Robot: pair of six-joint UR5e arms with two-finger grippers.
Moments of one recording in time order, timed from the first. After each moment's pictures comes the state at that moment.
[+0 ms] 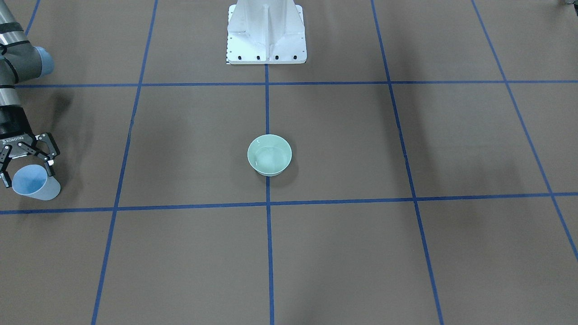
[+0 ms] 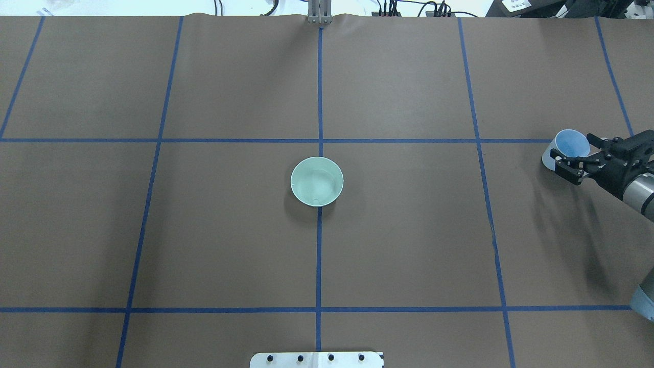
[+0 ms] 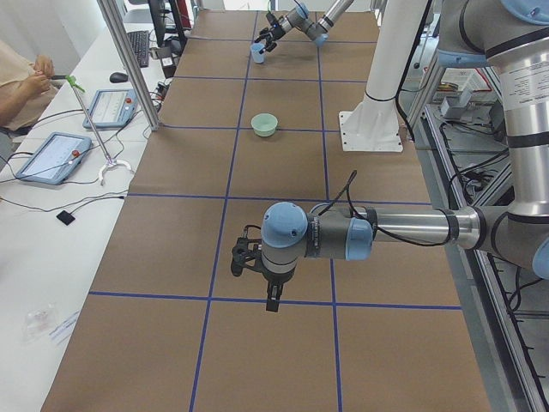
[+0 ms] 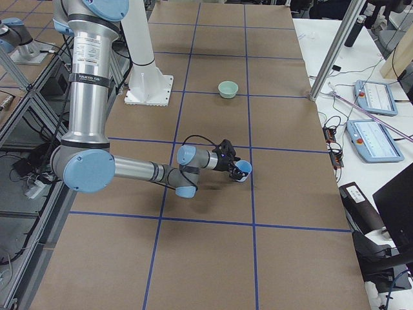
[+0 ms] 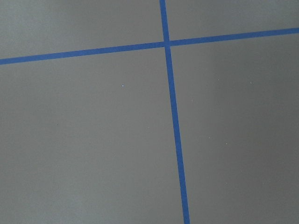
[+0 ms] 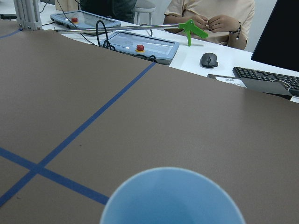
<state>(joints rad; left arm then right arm) -1.63 -1.31 -1.85 -1.61 -2.37 0.11 0.73 -1.68 1.37 0.05 1.32 0.66</state>
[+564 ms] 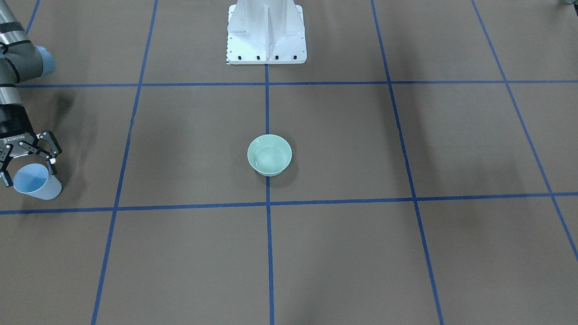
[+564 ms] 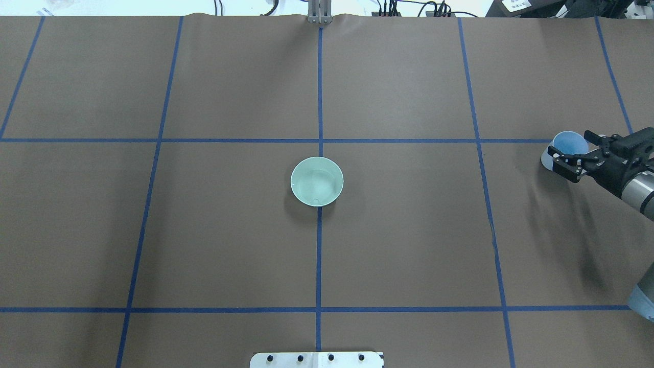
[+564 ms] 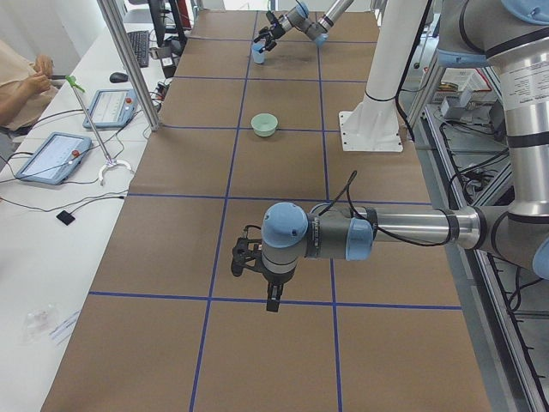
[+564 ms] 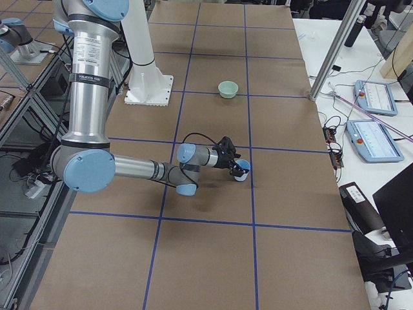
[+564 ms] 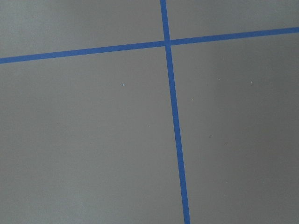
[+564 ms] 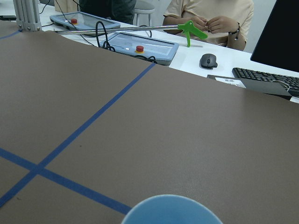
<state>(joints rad) -1.63 -1.31 -1.85 -1.61 -2.37 0.11 0.74 -1.68 1.41 0.05 1.32 0.67</state>
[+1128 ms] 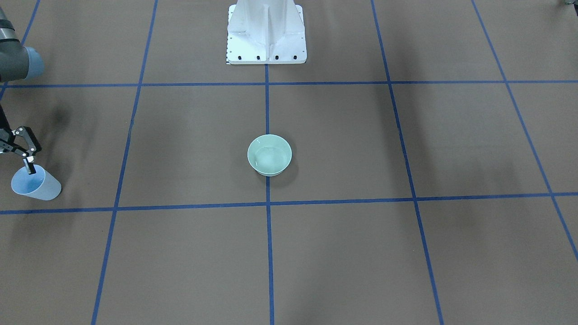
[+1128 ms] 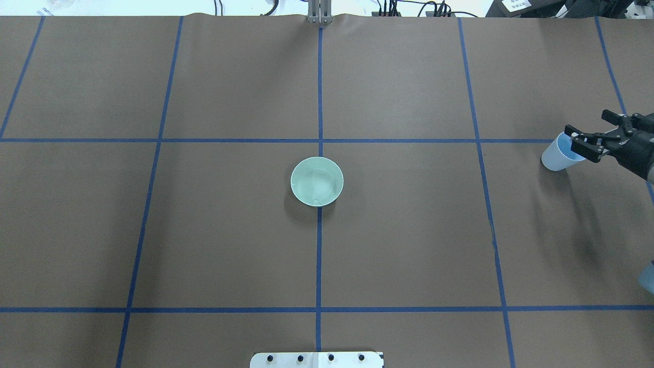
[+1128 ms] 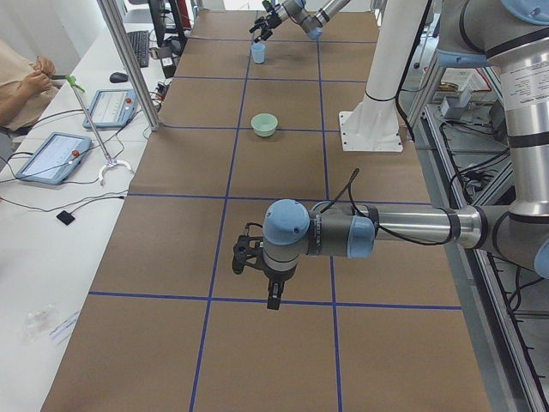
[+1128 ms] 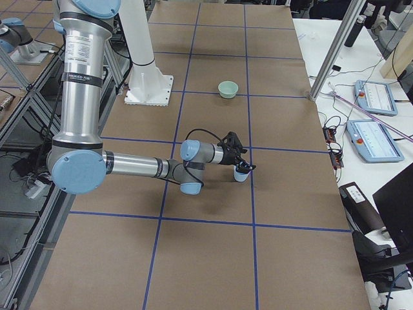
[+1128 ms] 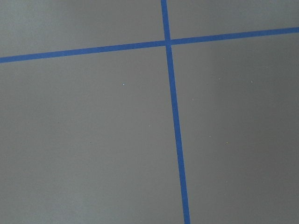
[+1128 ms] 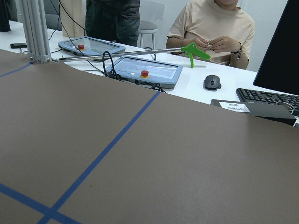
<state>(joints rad) -1.63 -1.30 -1.87 -1.60 -2.37 0.11 0.89 -1.68 1.45 0.01 1.48 0.67</state>
